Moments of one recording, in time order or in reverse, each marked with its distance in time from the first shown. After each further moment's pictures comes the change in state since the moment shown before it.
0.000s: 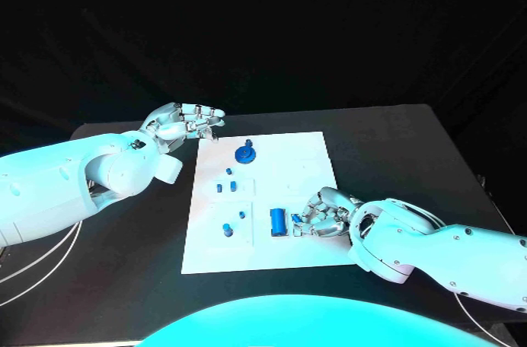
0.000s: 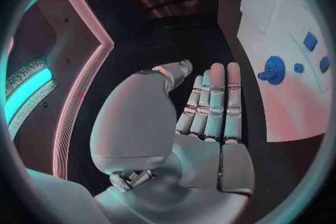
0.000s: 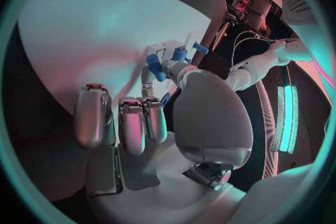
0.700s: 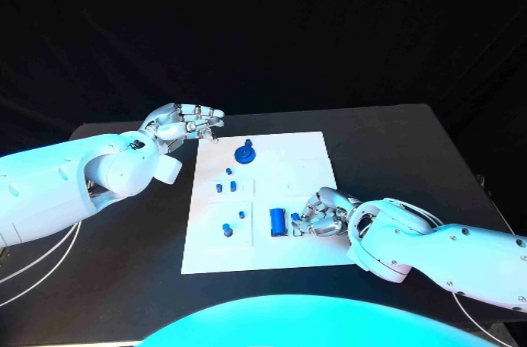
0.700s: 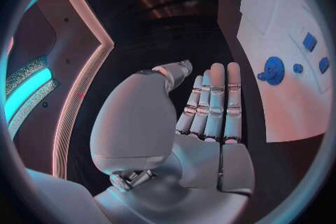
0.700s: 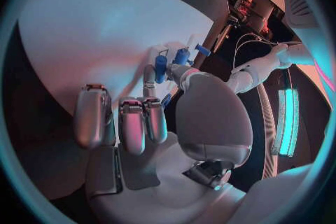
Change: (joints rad) left arm 0.000 -0.001 0.000 0.000 -0.001 0.006 -0.003; left_hand 0.000 0.000 0.003 0.003 0.000 0.000 0.000 0.000 0.000 0.000 0.000 0.000 0.000 0.000 0.000 0.000 -0.001 0.000 0.000 0.000 -0.005 -0.001; right arm -0.003 0.009 0.001 -0.007 -0.020 0.007 -0.014; right_hand -0.071 0.008 -0.029 0.054 -0.006 0.029 -0.022 0.004 -0.005 0.000 0.000 0.008 0.000 0.000 0.000 0.000 0.001 0.000 0.000 0.000 0.000 0.001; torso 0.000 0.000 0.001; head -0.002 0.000
